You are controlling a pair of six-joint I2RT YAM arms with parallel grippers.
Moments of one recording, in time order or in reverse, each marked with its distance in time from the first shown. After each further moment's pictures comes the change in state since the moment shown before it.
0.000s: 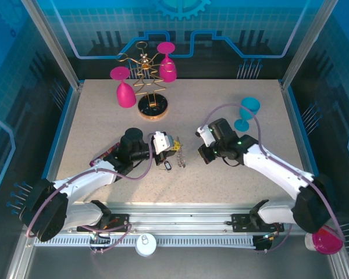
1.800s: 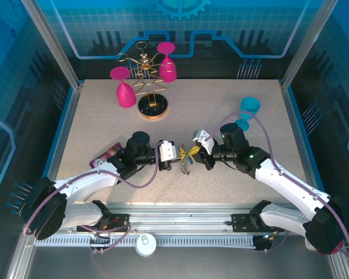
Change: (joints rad) left arm -0.095 0.005 0.015 -0.068 -0.020 0.147; right arm -0.003 -0.180 -0.138 0.267 -0.378 -0.235
